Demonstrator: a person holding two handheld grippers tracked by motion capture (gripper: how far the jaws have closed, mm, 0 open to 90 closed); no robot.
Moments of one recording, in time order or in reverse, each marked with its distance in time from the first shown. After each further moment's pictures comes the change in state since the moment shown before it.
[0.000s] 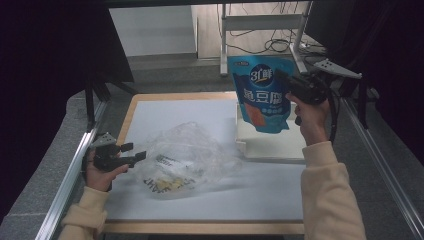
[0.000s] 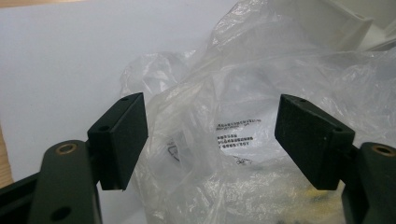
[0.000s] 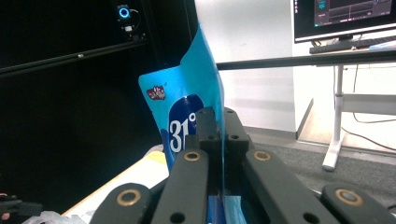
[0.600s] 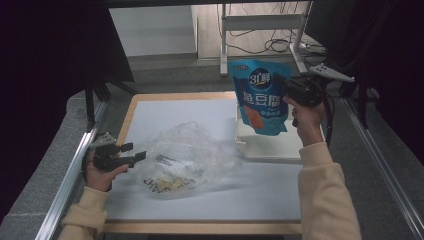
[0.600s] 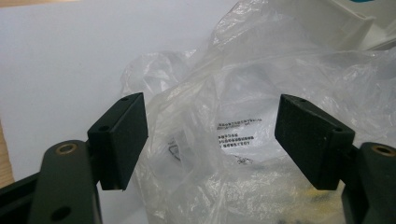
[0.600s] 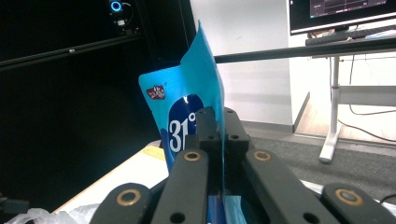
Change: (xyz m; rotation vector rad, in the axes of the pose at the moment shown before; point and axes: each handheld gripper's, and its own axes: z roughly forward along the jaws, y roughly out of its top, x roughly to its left) left arm 0.001 0.000 0.000 0.003 0.001 0.000; right arm -0.011 -0.017 0.010 0.016 -0.016 0.014
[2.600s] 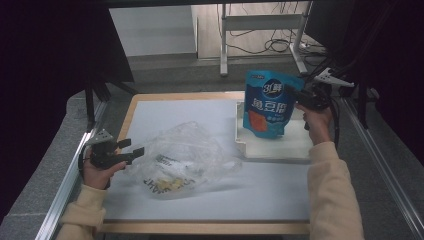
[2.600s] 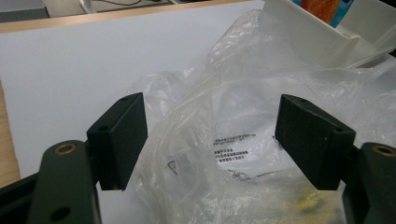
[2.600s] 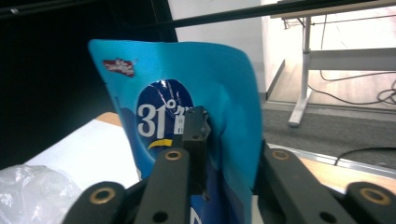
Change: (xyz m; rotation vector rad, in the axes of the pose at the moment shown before) left arm -0.003 0.012 -0.011 -0.045 -0.005 0.011; right arm -0.082 -0.045 0.008 0.124 -0.087 0.005
